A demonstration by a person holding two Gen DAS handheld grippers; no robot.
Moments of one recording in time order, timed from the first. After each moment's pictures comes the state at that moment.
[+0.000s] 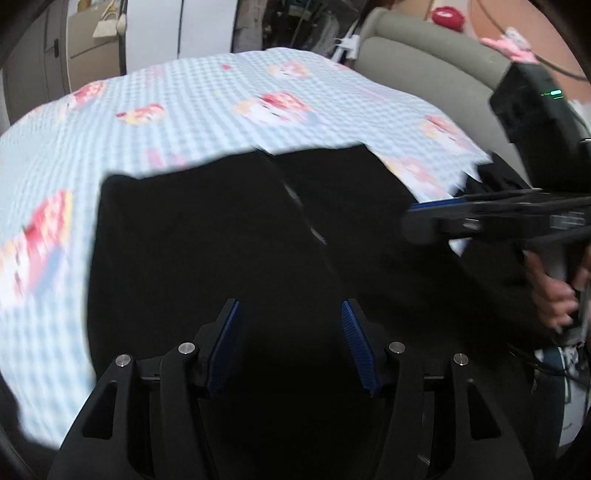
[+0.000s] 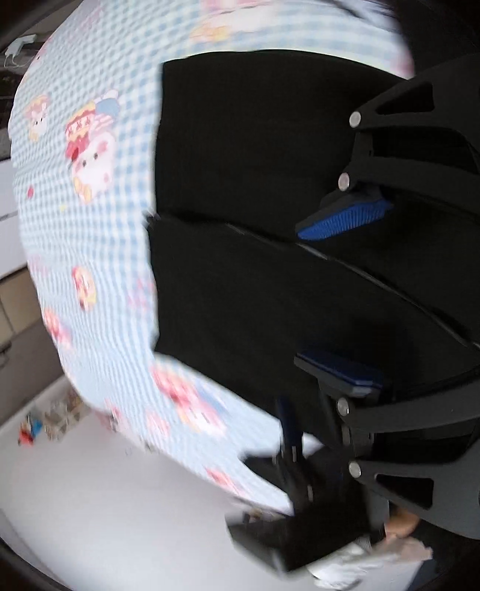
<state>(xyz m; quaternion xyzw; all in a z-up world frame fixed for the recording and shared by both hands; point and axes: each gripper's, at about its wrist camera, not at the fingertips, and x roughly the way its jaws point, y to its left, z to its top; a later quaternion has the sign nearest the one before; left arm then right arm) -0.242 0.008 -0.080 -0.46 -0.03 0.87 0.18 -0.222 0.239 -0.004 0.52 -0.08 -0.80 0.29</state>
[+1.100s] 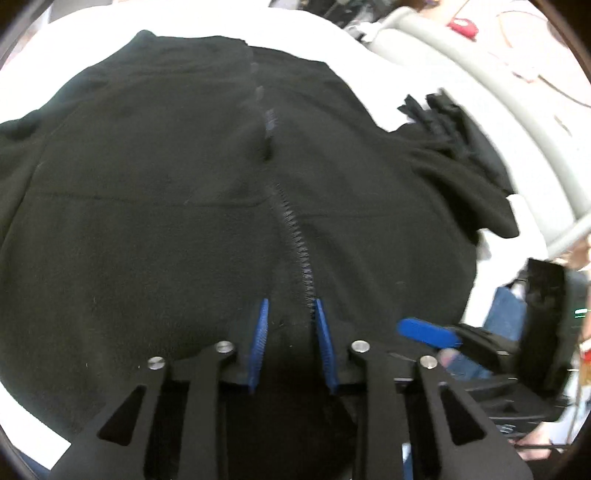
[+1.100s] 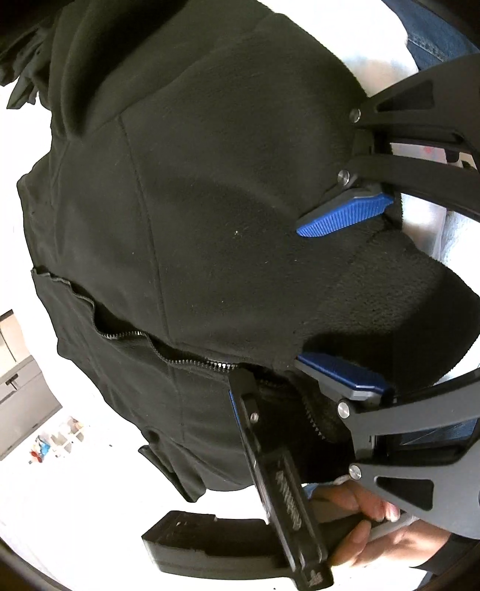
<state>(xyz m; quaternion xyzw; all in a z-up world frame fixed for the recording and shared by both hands) -0.011 0.059 -0.135 -0.49 -0.16 0.84 0.17 0.086 0.332 -0.126 0.52 -0.11 -0.82 0.21</state>
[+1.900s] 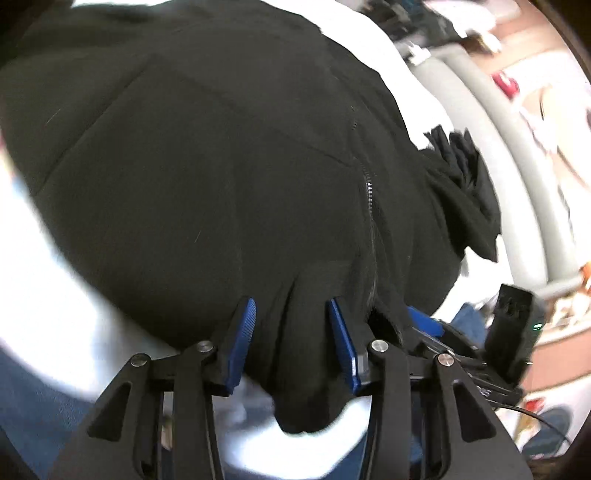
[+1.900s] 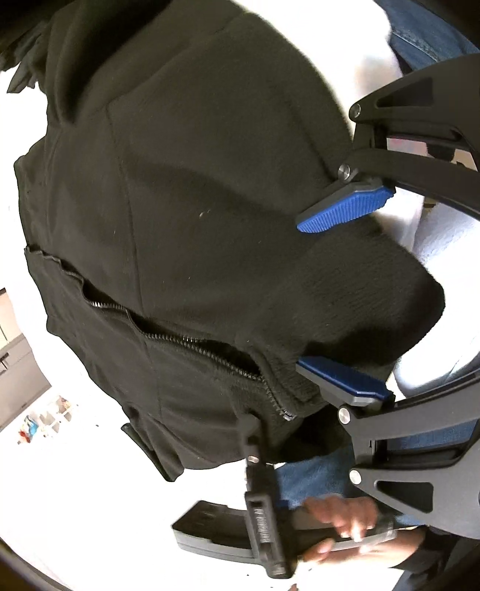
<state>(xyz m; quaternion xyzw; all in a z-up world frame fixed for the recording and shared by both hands) 0.070 -0.027 -0.160 -0.52 -0.32 0.78 0.12 0.109 0.290 -0.127 0.53 -0.10 -0.81 0.25</state>
